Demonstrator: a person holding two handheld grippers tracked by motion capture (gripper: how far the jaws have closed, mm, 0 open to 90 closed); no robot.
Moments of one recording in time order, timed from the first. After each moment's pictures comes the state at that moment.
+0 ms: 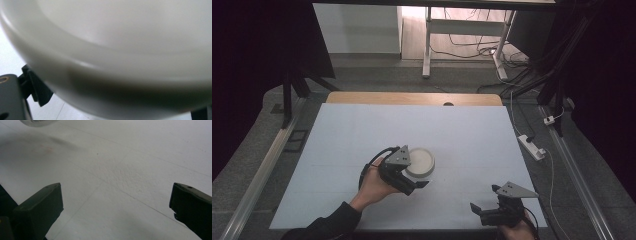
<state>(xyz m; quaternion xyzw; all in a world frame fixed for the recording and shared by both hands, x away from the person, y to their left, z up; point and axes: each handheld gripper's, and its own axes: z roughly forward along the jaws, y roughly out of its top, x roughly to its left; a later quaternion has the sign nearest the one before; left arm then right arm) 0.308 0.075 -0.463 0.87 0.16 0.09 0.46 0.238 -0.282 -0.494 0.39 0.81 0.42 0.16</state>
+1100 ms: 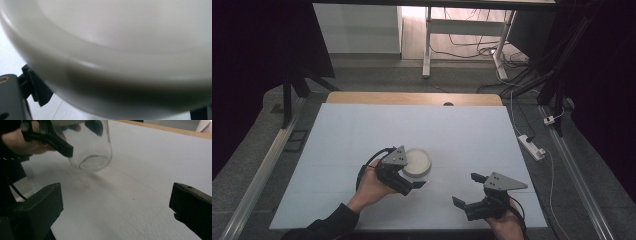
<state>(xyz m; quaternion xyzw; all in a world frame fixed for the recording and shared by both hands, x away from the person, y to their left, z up) 0.307 0.083 -0.468 0.86 0.17 0.08 0.47 0.247 -0.236 -0.463 0.30 0.80 0.51 0.13</state>
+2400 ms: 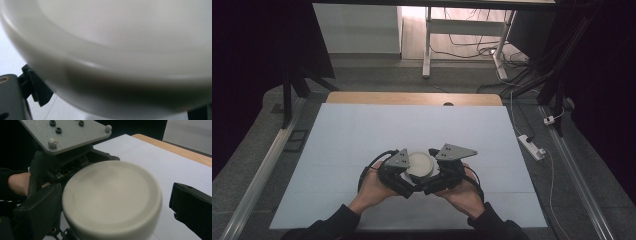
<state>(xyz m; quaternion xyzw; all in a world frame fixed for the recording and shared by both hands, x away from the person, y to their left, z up) 0.305 0.077 -0.473 0.87 0.16 0.07 0.46 0.296 -0.122 -0.429 0.23 0.82 0.52 0.11</state>
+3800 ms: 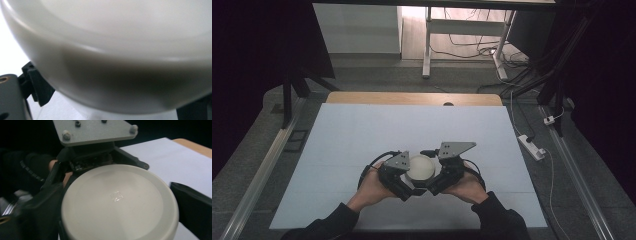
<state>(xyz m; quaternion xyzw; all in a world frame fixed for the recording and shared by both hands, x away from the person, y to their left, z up) 0.307 0.078 -0.473 0.88 0.12 0.04 0.46 0.319 -0.129 -0.438 0.11 0.83 0.55 0.01</state>
